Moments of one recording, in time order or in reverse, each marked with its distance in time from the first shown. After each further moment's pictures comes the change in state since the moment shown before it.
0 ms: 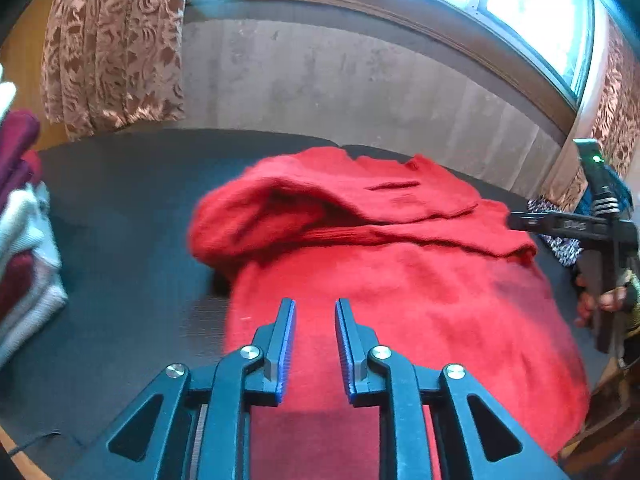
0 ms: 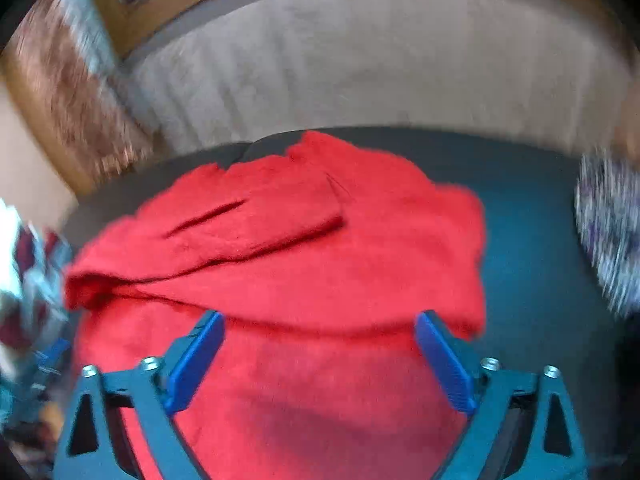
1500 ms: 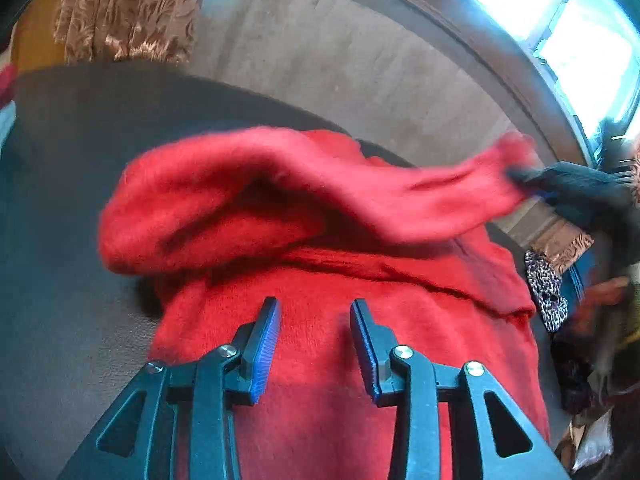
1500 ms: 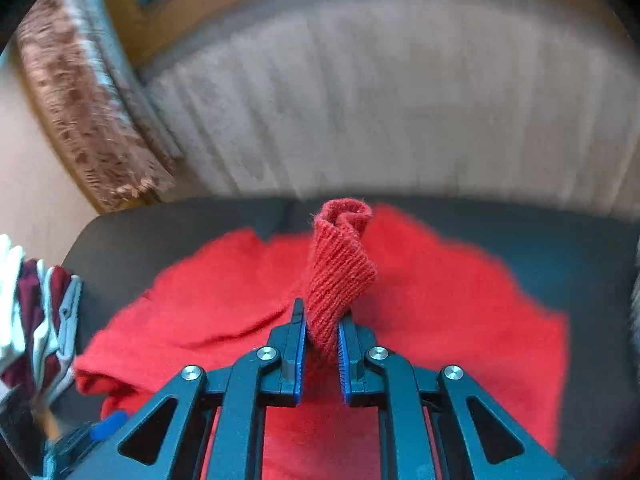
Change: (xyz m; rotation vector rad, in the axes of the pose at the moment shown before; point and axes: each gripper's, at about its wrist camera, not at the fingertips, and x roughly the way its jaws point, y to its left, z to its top) left arm 0.060 0.017 0.011 -0.228 -0.001 -0.099; right arm 0.027 0.036 0.101 -0.012 -0.147 0.117
